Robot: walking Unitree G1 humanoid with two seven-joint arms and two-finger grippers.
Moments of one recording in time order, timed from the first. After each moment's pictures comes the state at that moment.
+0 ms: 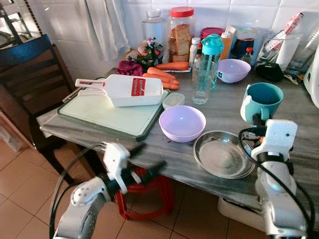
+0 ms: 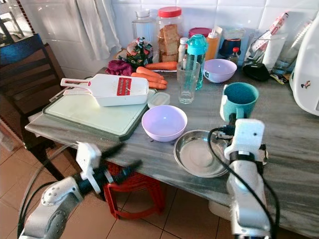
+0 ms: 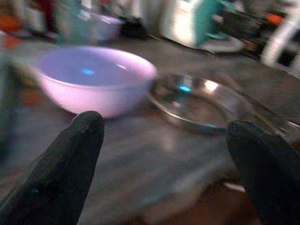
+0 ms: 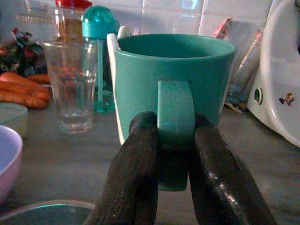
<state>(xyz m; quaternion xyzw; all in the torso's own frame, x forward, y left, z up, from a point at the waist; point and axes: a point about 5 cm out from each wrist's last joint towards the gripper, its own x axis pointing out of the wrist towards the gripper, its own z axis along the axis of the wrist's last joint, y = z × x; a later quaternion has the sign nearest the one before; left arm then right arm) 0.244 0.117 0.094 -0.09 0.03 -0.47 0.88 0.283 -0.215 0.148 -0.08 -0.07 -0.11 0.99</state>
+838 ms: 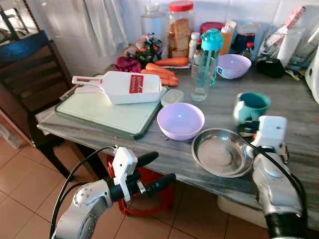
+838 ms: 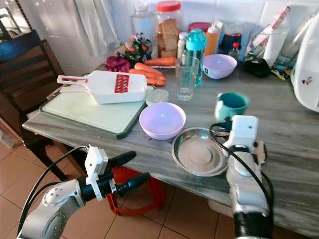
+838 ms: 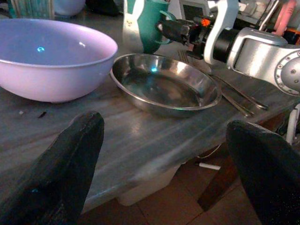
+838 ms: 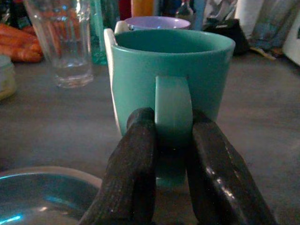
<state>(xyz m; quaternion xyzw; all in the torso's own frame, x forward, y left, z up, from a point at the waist) 0.234 0.109 0.098 -0.09 0.05 -0.50 0.86 0.315 -0.223 0.123 -0.04 0.00 -0.08 1.00</state>
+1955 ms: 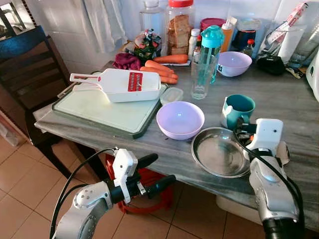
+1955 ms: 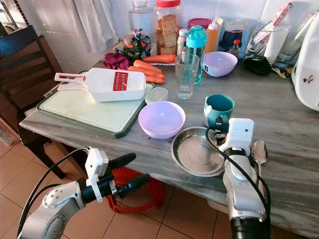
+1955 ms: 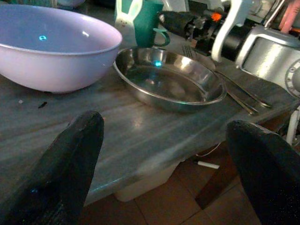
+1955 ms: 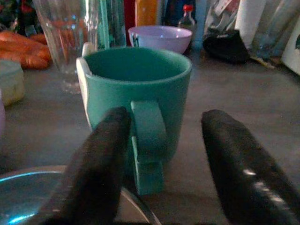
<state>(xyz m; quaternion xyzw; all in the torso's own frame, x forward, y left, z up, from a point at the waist) 0.232 0.110 0.095 -0.09 0.06 -0.50 0.86 0.302 -0.215 0.126 -0.05 -0.03 -0.08 1.00</state>
